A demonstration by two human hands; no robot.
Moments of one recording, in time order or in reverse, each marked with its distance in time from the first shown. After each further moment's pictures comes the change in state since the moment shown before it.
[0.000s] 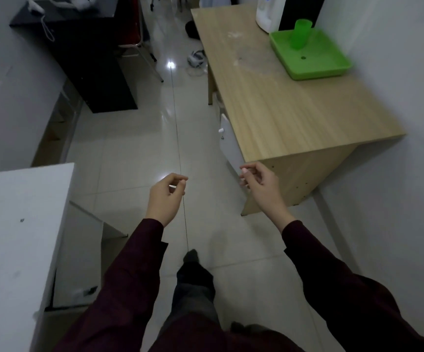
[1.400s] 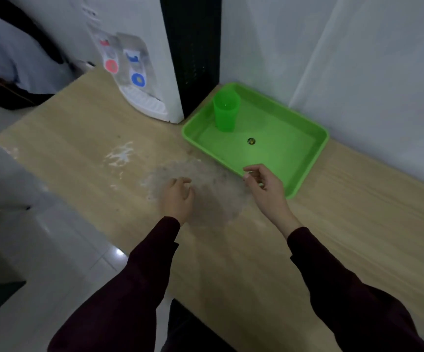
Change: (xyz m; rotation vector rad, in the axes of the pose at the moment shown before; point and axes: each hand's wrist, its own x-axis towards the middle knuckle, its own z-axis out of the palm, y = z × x) left_hand 0.764 0.147 0.307 0.437 -0.654 0.396; right_hand 0.637 0.038 -0.099 -0.078 0.676 0.305
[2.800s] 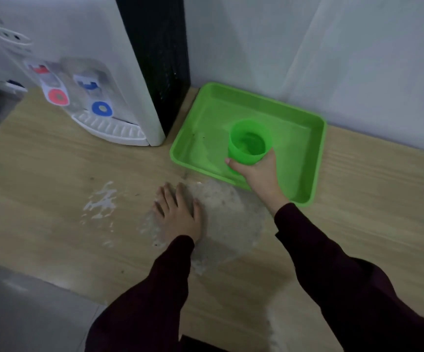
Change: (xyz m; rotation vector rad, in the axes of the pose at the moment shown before) left_hand 0.077 -0.041 0.021 0.459 -0.078 0.122; right_hand 0.099 -0.016 0.057 0.248 0.425 0.079
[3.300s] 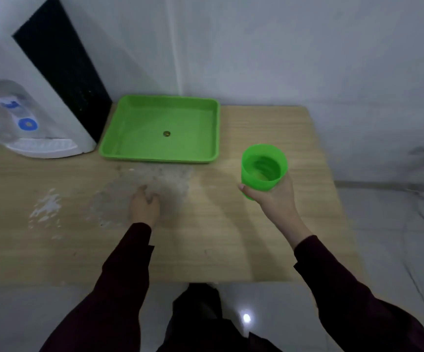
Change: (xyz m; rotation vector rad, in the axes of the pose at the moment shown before) left_hand -0.099 0.053 -0.037 -0.503 -0.177 0.053; right_hand -0.229 -0.014 -0.203 -0.024 0.351 -0.068
